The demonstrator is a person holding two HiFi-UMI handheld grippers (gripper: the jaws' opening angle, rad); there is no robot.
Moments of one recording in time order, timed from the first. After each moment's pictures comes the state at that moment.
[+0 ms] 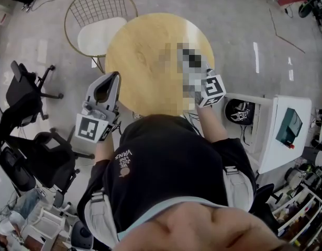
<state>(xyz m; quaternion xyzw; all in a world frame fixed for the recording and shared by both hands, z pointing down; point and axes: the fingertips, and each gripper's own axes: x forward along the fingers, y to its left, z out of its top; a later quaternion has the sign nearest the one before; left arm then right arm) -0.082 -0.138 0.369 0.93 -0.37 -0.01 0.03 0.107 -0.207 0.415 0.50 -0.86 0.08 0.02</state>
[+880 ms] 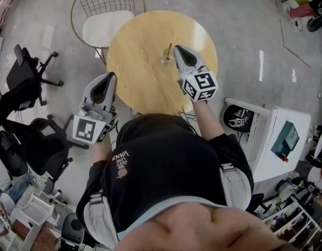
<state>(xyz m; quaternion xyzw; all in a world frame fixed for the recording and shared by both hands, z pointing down) -0.095 -0.132 0.379 0.90 -0.43 0.01 0.03 0.096 -0.230 0.476 0.46 -0.88 0.12 0.05</state>
